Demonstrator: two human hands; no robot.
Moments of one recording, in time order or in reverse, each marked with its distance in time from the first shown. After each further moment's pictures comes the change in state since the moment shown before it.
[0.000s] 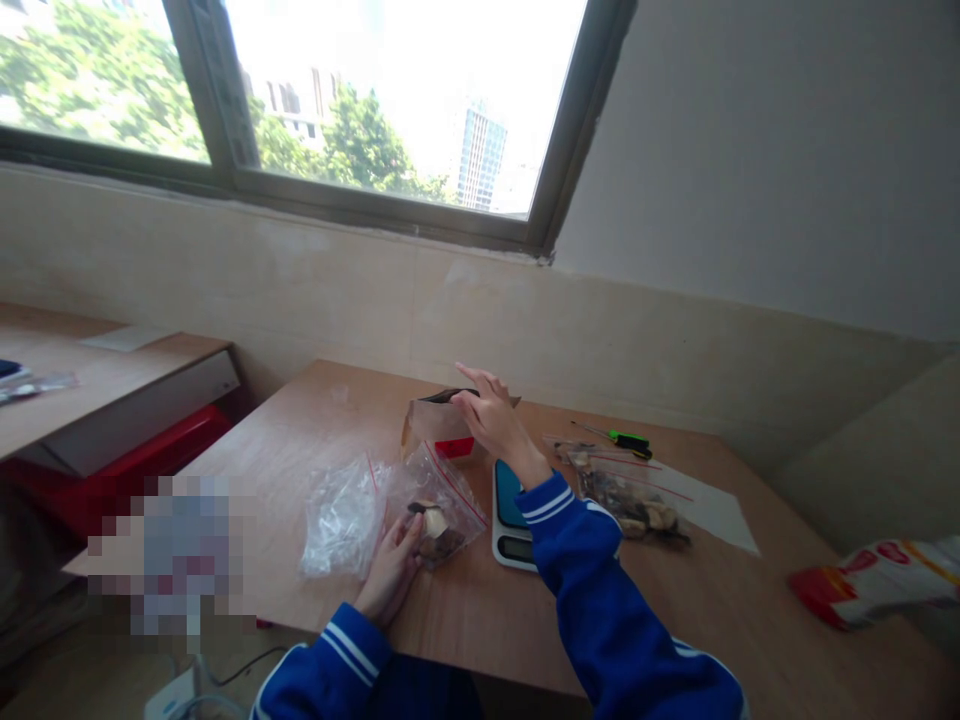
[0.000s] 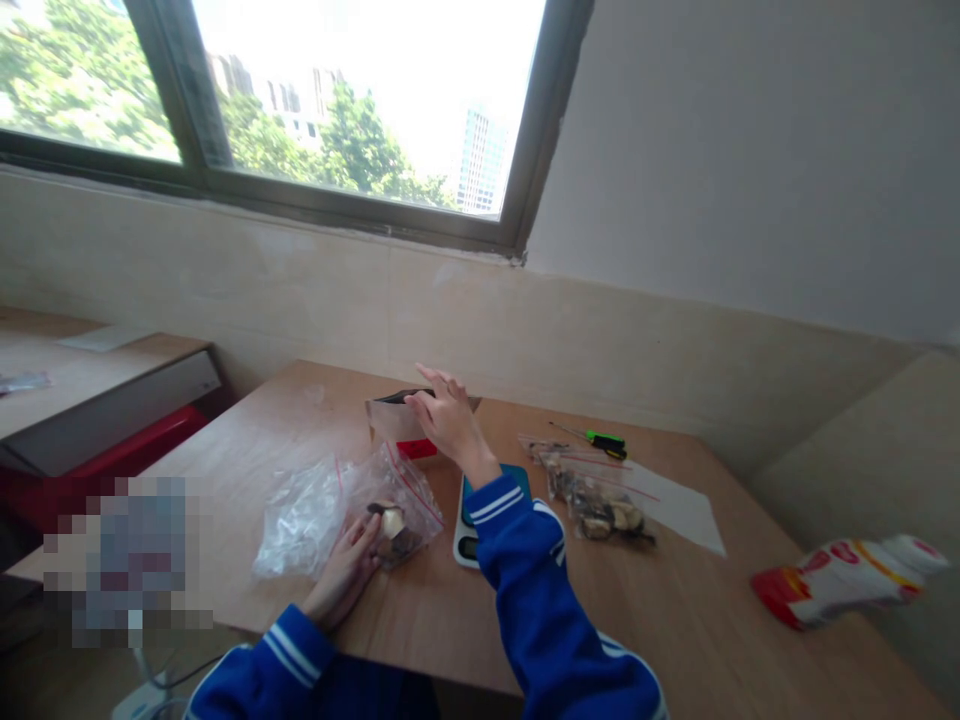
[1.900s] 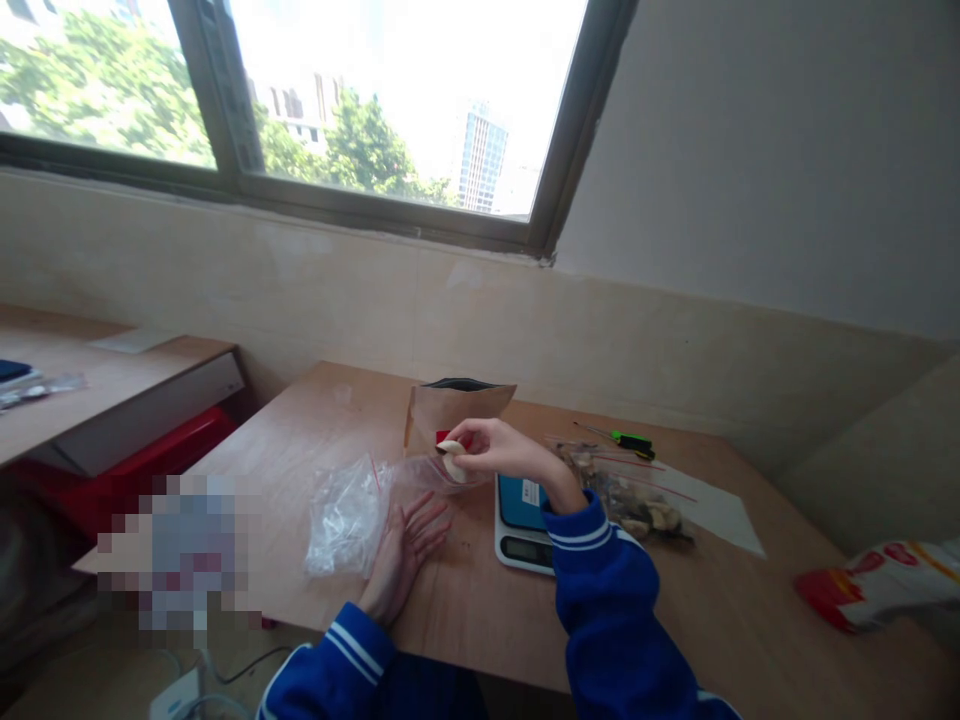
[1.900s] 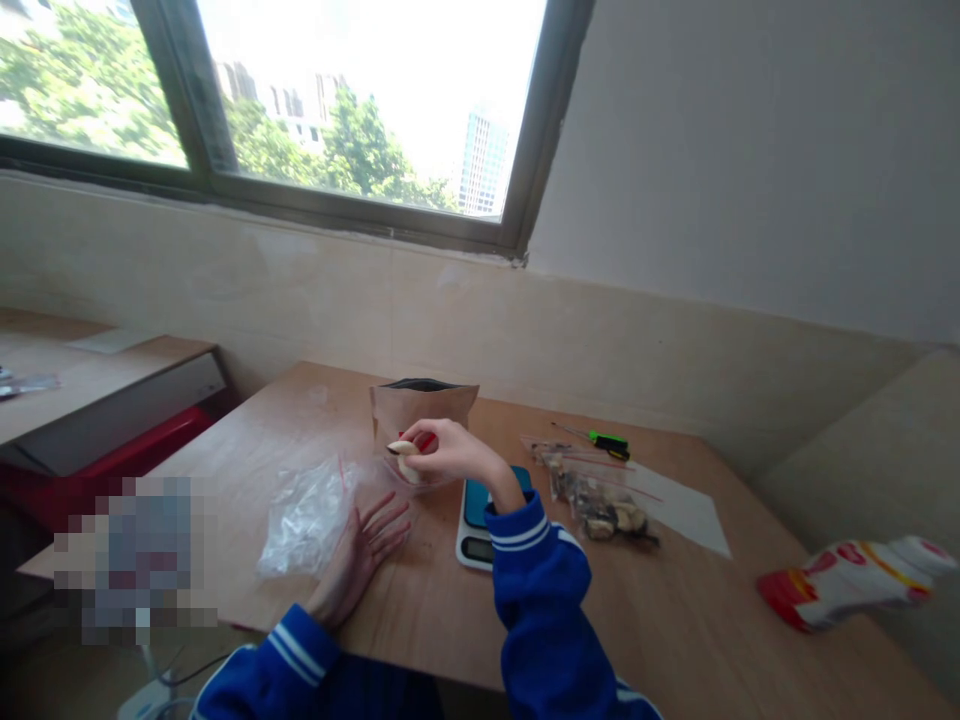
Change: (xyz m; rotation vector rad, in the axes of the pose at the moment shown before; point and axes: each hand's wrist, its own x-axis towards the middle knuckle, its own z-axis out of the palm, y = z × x) left_hand 0.000 0.007 0.000 -0.045 -0.120 -0.003; right_hand -0.019 -0.023 -0.028 0.638 -0.521 0.367
